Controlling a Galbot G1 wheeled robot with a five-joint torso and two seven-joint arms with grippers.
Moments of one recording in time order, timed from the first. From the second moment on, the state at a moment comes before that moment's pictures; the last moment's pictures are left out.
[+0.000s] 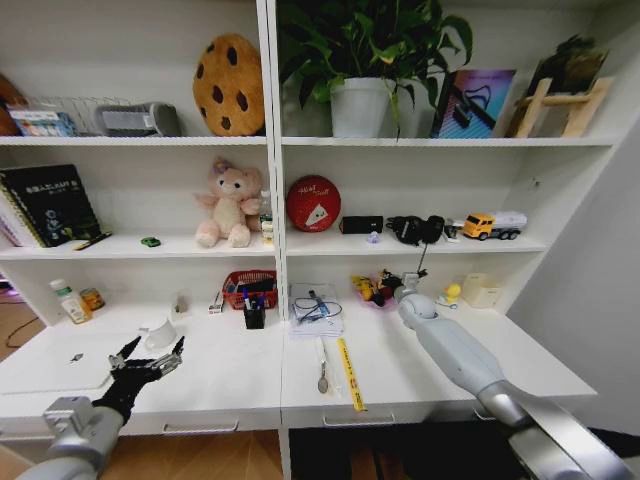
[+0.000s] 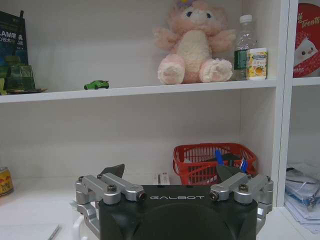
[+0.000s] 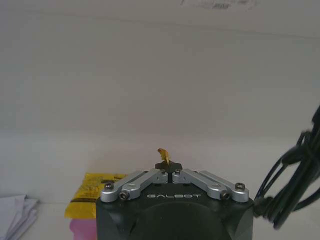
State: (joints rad) left arm 1.83 -1.11 -1.01 -2.37 -0.60 0.30 -0.07; right arm -0.38 1.05 -0.10 0.96 0.73 -0.08 0.20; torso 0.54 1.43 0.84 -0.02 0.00
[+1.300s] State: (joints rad) left arm 1.83 -1.11 -1.01 -2.37 -0.60 0.30 -0.07; right arm -1.71 0.87 0.77 2.22 0.57 -0.05 0.28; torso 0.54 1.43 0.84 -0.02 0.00
